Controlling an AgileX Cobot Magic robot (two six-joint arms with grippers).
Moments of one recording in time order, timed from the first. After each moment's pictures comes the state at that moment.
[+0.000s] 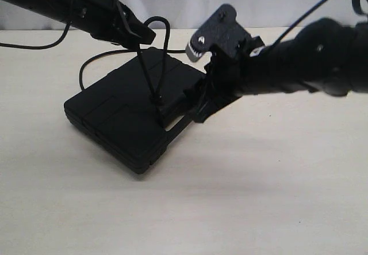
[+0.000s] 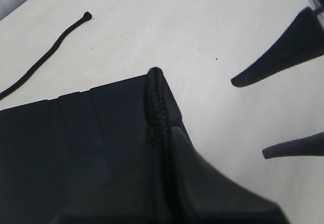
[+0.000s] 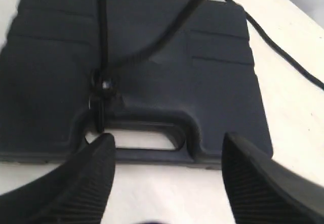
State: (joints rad) left arm -0.15 1.73 -1.28 -0.98 0.74 1.23; right arm 0.52 1.61 -0.93 0.69 0.17 -1.03
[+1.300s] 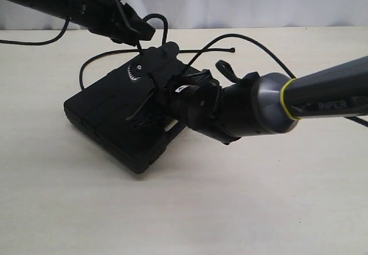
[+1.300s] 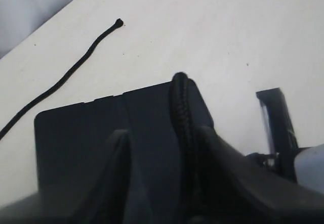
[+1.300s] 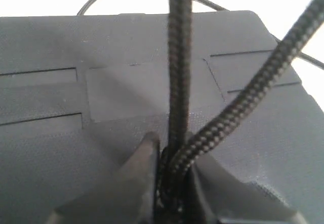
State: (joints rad) left arm -0.15 1.73 -1.28 -0.95 0.65 1.23; right arm 0.77 1.98 -1.08 0.96 -0.31 -0.93
